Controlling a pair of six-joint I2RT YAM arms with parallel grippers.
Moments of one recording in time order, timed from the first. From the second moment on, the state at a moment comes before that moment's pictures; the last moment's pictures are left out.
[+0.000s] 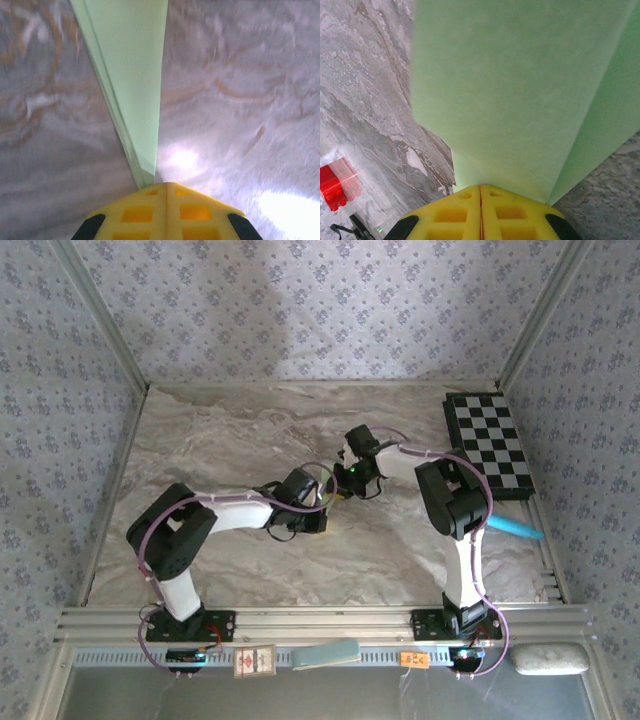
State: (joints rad) left arm -0.80 1.74 0.88 -0.18 0.28 -0.62; right arm 0.49 2.05 1.29 -0.43 -0.55 0.64
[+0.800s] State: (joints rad) left arm -0.74 1.80 0.94 -0.01 0.30 -0.78; right arm 0.50 1.96 1.16 -0.33 -0.50 0.88
